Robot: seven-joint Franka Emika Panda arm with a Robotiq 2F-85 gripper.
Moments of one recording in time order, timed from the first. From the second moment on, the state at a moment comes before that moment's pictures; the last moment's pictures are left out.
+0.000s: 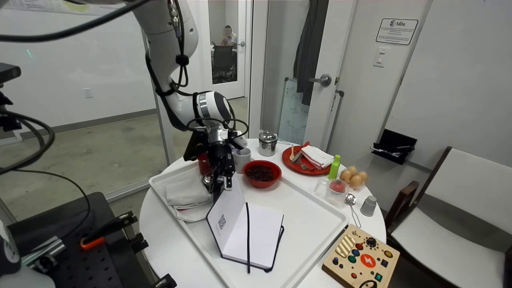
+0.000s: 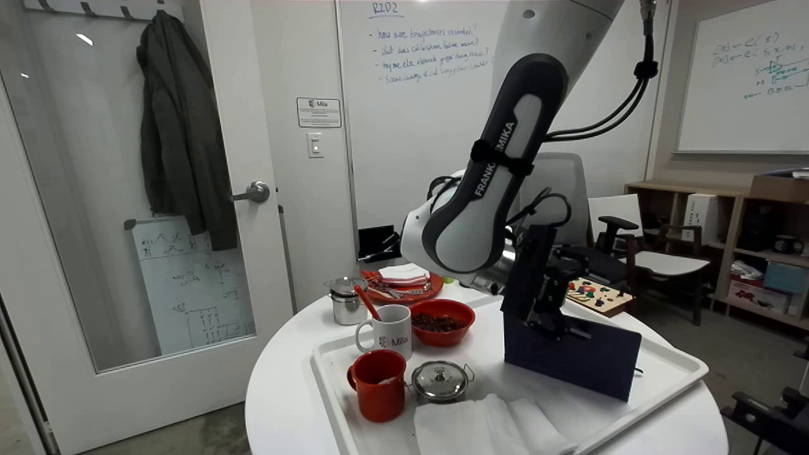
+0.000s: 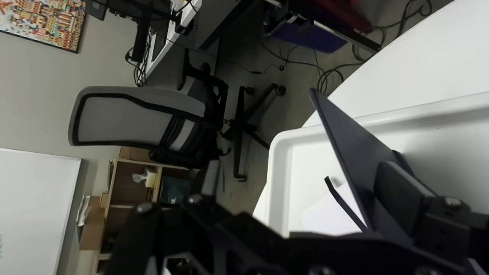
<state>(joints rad) 0.39 0.88 -0.05 -1.77 -0.56 1.58 0.93</state>
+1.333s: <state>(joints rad) 0.25 0.86 -0.06 -1.82 -0.53 1.65 0.92</state>
